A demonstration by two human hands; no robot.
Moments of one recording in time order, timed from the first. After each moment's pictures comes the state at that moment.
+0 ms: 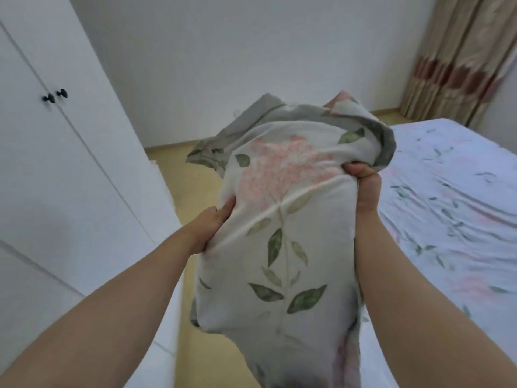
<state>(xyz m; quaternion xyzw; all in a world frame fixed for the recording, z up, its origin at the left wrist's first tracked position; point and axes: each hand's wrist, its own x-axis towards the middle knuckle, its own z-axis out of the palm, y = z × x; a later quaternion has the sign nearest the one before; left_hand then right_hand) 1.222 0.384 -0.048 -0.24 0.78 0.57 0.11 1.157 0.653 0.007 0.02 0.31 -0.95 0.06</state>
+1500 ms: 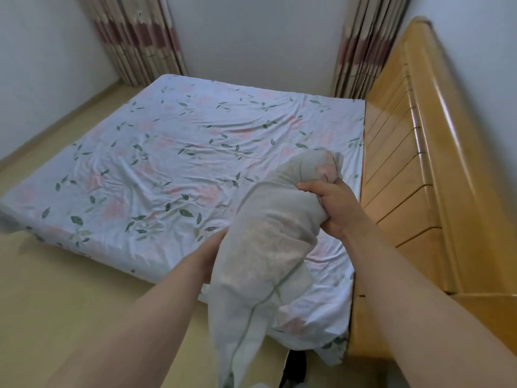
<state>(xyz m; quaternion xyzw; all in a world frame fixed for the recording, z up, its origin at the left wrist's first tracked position) 1.109 0.635 -0.179 0.02 0.60 0.52 0.60 1.279 0.813 -0.071 0.34 0.46 -0.78 -0.26</state>
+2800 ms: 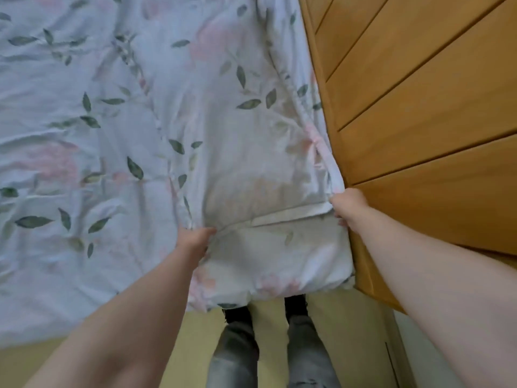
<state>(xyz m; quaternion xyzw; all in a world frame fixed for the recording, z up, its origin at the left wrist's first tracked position) 1.040 0.833 -0.588 -0.03 0.81 0.22 0.55 1.352 0.983 -0.536 0.82 0.32 -0.47 0.01</state>
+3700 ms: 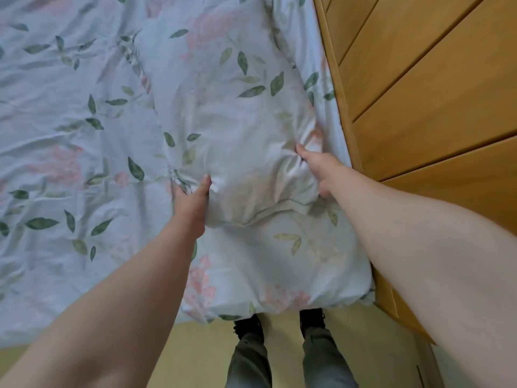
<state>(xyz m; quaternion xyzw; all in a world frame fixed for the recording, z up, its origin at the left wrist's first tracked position) 1.028 0.912 -0.615 -0.01 0.80 0.41 0.45 1.286 1.060 -0.586 0.67 0.20 -0.71 -0.10</state>
